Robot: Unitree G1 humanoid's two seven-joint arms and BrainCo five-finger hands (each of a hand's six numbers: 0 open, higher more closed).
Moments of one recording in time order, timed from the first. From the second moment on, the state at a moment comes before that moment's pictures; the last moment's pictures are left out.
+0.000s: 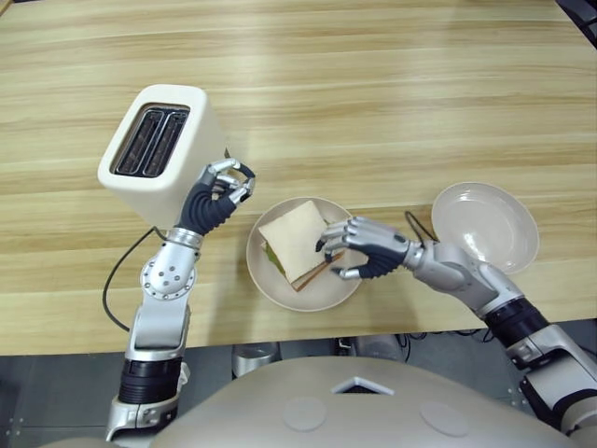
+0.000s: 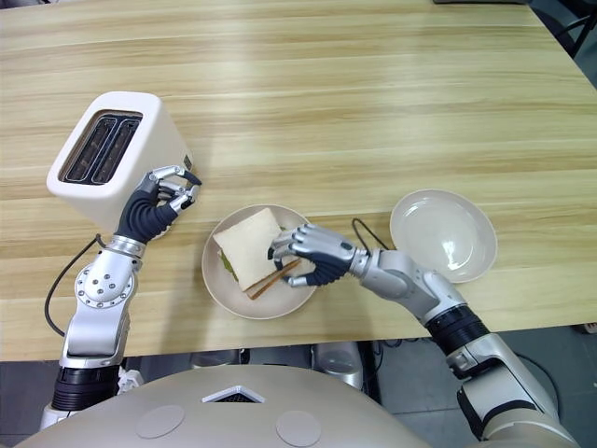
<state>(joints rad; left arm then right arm) 0.21 0.27 0.00 -0.38 0.08 -0.03 -0.21 -0.14 -0.63 0.48 0.15 -0.34 -0.87 0.14</state>
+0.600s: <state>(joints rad) 0.58 0.57 -0.02 -0.40 -0.22 -0.18 -0.71 0.12 -0.78 0.41 -0.01 0.20 -0.56 0.64</state>
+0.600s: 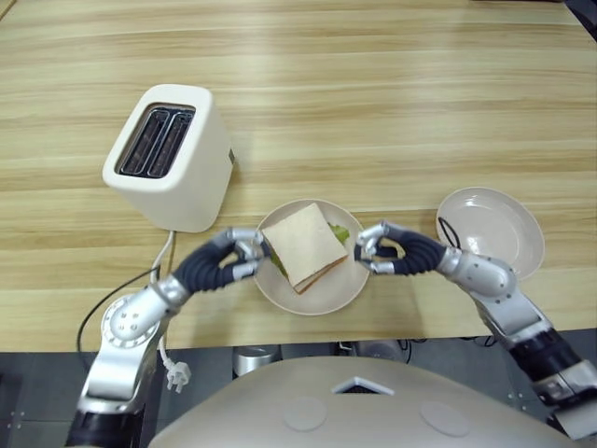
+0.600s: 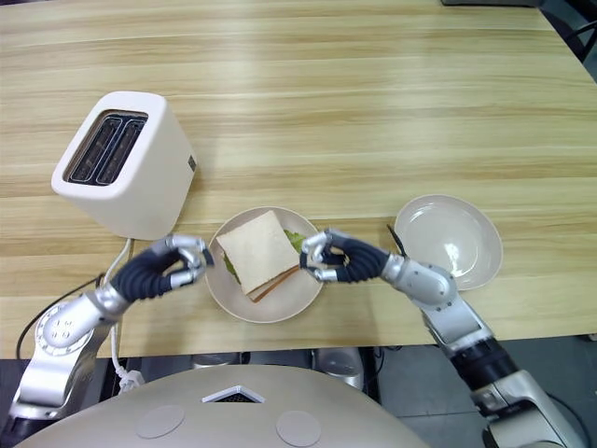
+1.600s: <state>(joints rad) 0.09 0.52 -0.35 0.04 0.60 -0.21 -0.39 -0.25 -0.61 0.52 0.34 -0.57 -0.60 0.58</state>
